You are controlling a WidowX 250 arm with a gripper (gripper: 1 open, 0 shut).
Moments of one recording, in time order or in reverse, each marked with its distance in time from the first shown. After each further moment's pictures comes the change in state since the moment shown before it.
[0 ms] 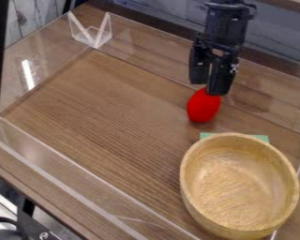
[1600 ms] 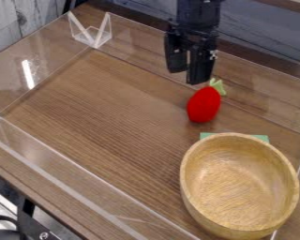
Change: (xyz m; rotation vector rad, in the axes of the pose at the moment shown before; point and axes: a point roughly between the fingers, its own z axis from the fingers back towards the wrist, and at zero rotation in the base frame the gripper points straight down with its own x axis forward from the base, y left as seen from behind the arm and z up) arm -0.032 0.002 0.017 0.035 -0.148 0.116
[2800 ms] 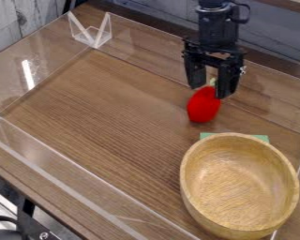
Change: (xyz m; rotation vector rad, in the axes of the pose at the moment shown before) arm 0.036 -0.019 -0.025 -0.002 -0.064 0.145
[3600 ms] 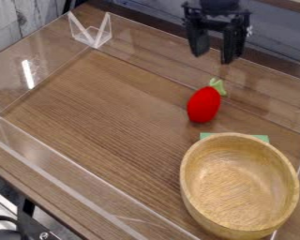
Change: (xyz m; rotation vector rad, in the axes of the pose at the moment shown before) arm 0.011 0.016 0.040 0.000 -0.091 0.087
